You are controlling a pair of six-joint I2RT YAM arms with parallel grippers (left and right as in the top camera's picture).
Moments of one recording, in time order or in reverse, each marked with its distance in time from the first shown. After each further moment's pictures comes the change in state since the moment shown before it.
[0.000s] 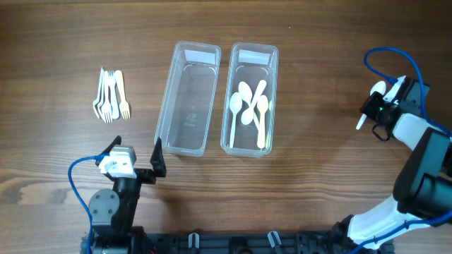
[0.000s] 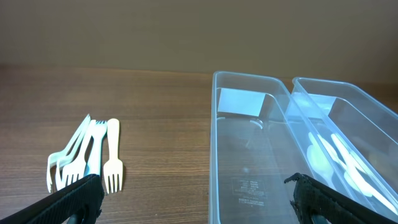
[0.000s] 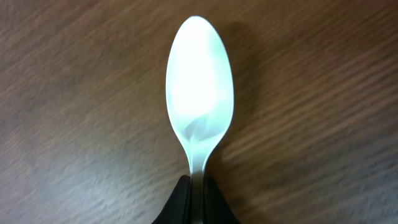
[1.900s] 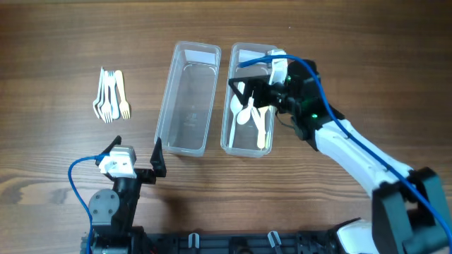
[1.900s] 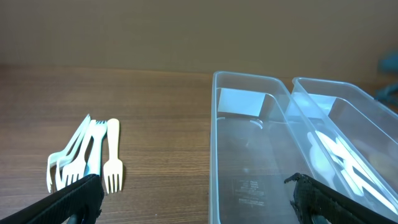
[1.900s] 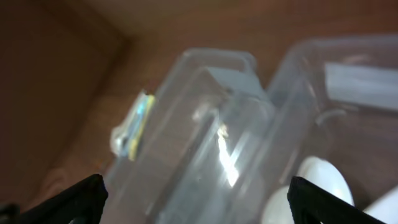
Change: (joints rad) left arm 0.000 0.000 0.000 0.000 0.000 0.000; right arm 0.803 -0.269 -0.010 0.260 -0.310 0.282
